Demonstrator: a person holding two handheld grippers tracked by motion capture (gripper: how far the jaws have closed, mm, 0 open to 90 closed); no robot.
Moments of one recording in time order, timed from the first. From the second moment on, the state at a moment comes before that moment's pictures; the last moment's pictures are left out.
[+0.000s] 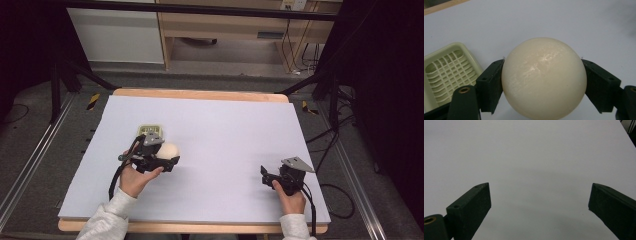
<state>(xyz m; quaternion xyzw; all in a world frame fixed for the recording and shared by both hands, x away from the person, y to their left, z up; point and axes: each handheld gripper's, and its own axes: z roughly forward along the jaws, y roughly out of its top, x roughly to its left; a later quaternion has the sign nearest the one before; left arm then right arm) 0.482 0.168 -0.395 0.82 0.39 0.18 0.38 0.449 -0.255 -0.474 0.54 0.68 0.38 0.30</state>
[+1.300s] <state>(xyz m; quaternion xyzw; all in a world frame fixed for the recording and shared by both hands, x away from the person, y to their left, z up) 0.518 0.204 -0.391 0.79 0.45 0.20 0.36 0.449 -0.251 -0.479 0.54 0.68 0.39 0.30</state>
